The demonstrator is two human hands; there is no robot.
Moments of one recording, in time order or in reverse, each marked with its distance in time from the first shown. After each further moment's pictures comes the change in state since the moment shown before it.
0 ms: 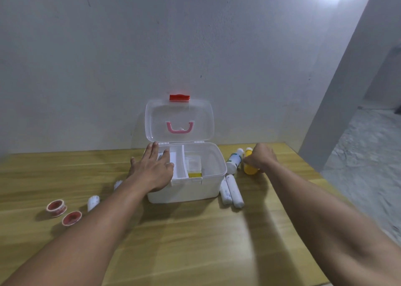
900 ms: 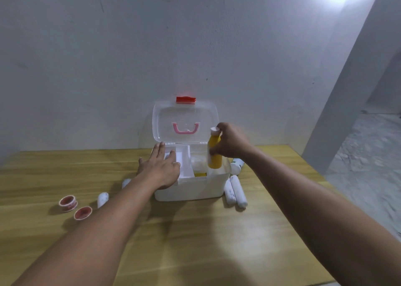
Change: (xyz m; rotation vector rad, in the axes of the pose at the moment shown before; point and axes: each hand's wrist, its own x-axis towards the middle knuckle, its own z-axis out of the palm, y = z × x) left_hand -0.009 0.003 -0.007 -0.033 -0.019 -0.009; right_hand -0.068 -0.099 -0.026 0.086 -0.055 -0.504
